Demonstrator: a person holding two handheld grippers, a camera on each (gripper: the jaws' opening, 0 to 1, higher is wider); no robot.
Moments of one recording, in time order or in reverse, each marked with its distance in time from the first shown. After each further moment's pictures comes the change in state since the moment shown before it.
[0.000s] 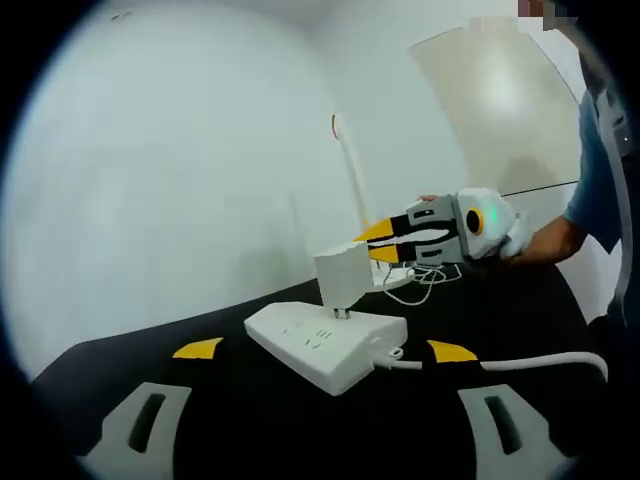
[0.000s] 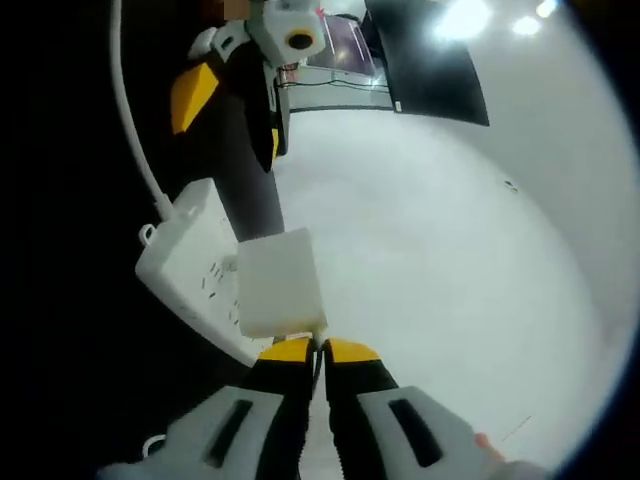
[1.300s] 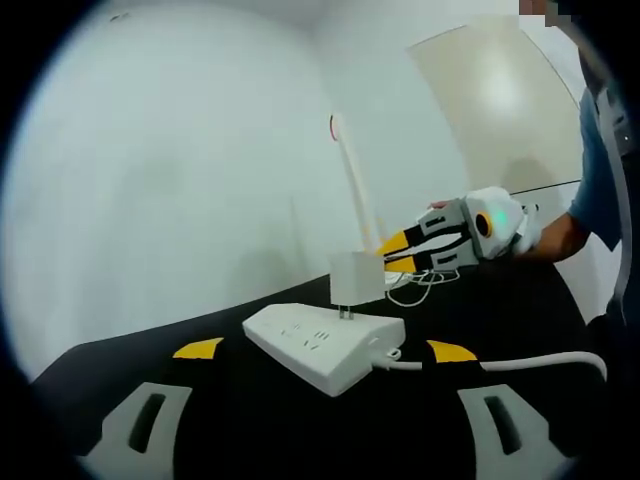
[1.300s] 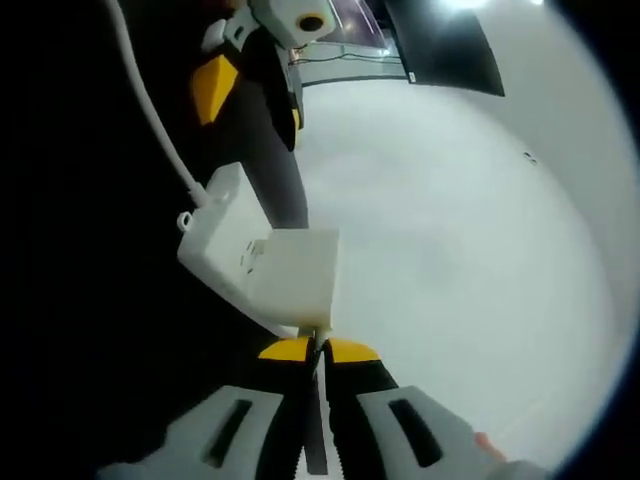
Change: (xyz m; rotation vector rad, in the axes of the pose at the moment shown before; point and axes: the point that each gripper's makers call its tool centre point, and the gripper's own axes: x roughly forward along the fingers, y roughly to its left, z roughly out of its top) left arm -0.001 -0.002 0.001 0.003 -0.006 -0.008; right arm -0.018 0.018 -0.011 0.049 0.106 0.094
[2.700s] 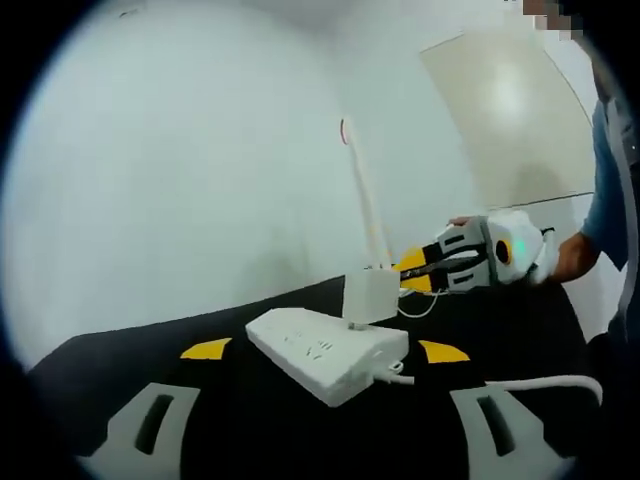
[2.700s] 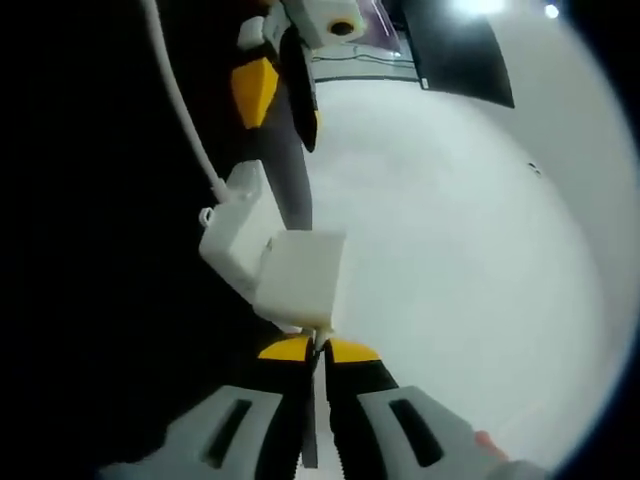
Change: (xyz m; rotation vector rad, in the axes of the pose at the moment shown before) left arm 0.006 0.003 0.014 -0.095 -0.023 0.030; right arm -0.022 0.010 0.007 -0.097 0.015 -0.007
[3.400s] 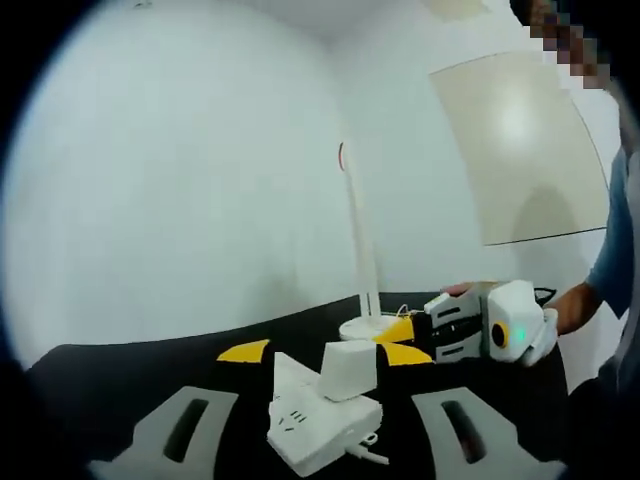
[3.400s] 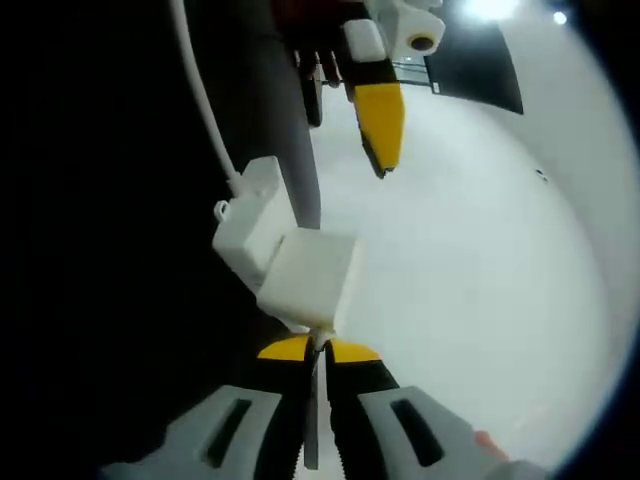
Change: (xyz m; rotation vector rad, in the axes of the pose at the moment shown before) left arm 0.034 -0.023 0.056 -0.009 -0.043 -0.042; right arm 0.005 0.006 -0.004 0.009 -0.012 0.026
